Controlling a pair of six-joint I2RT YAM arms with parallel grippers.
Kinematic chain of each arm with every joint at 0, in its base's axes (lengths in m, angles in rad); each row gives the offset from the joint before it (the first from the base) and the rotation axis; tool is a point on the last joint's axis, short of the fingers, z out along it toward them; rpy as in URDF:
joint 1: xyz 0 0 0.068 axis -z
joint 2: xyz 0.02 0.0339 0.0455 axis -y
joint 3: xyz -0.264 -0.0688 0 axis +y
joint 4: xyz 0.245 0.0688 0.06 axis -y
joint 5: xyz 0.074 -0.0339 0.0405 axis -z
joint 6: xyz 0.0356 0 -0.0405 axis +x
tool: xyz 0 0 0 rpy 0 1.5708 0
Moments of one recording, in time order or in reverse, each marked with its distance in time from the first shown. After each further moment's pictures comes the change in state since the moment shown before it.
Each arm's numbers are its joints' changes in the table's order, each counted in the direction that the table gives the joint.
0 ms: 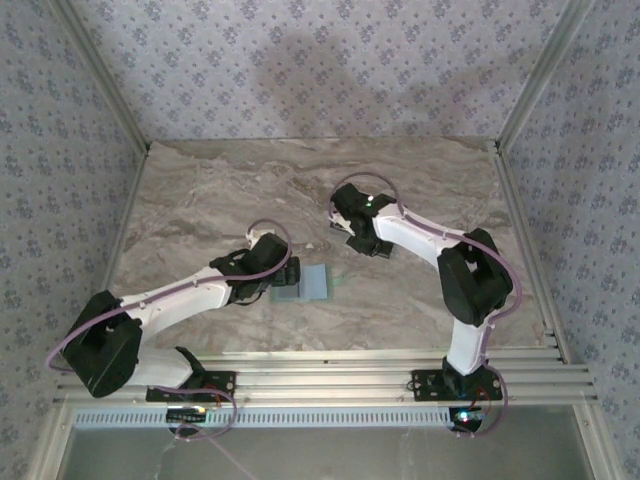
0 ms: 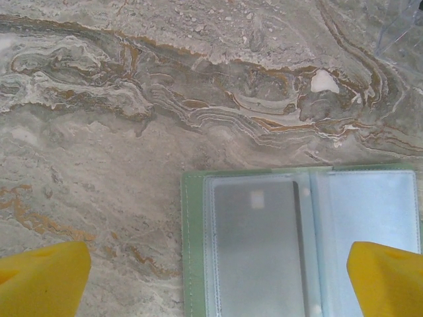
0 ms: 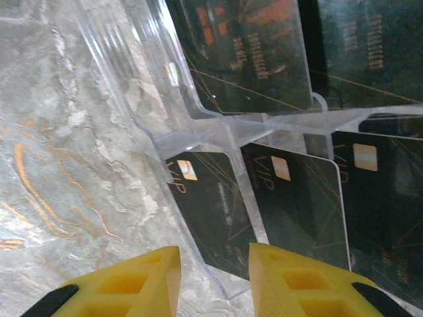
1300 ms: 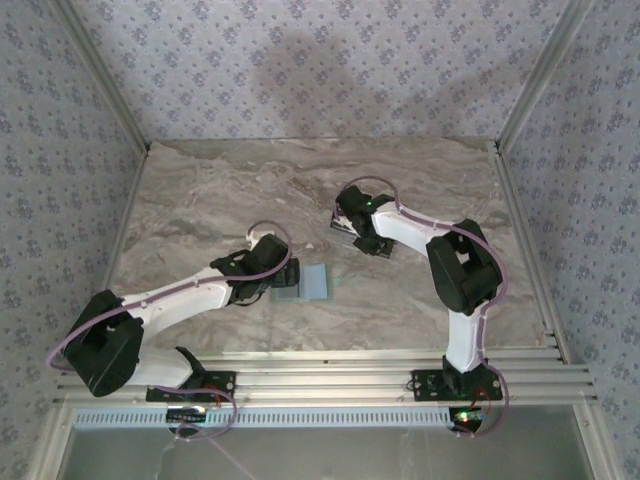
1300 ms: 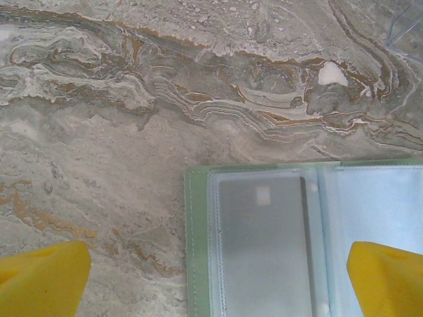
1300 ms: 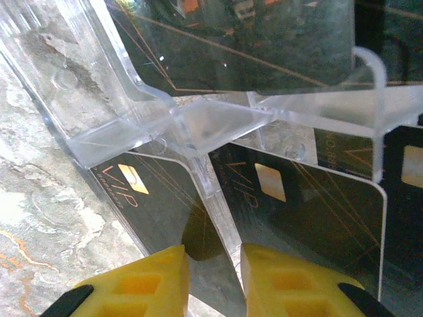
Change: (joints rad) left arm 0.000 -0.002 0.007 0.002 0.000 0.000; right arm 0.050 -0.090 0.005 0.022 0.039 -0.026
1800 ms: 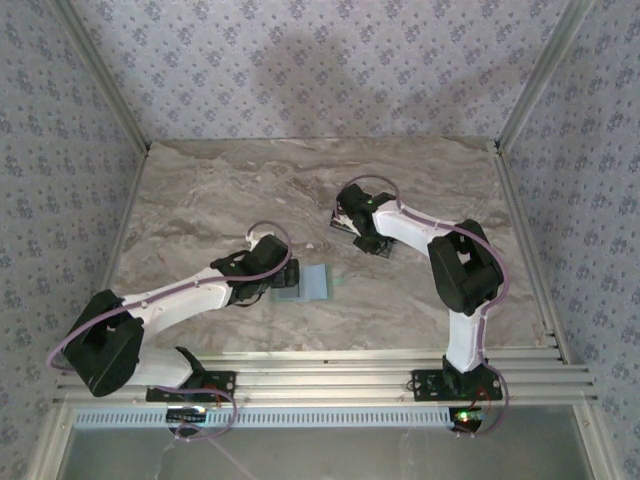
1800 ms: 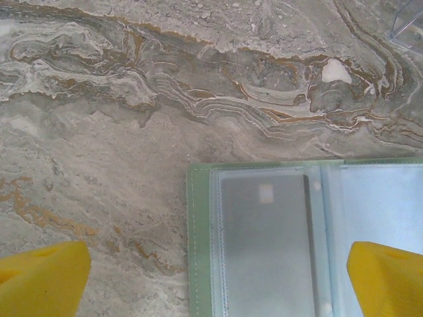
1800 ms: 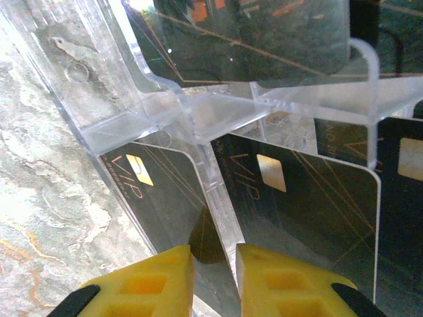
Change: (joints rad) left arm 0.000 0.000 0.006 0.001 0.000 -0.007; right arm 0.003 0.006 -0.010 -0.017 -0.022 0.000
